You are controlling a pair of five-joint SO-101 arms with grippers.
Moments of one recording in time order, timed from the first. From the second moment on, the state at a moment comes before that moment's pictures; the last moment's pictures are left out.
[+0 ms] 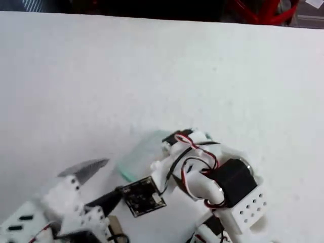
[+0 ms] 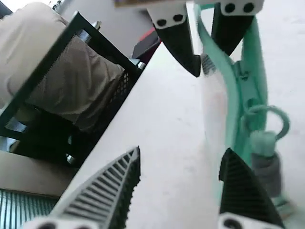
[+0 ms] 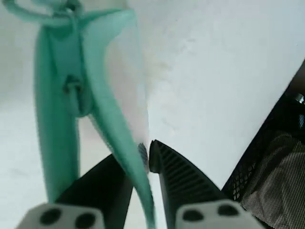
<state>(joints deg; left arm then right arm) 27.9 -104.9 45.6 91.1 -43.6 -41.0 -49.6 20.6 90.5 86.7</state>
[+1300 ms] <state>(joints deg) 28.9 -104.9 60.8 80.0 -30.2 -44.8 -49.5 19.6 83.6 73.4</state>
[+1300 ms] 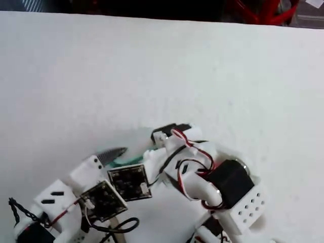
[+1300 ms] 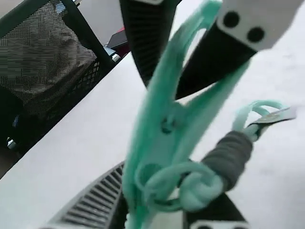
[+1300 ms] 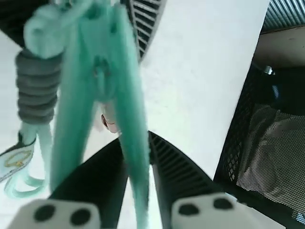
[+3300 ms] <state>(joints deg) 17.3 -104.0 67.4 55.8 -23.1 -32.6 -50.2 18.8 64.8 30.6</state>
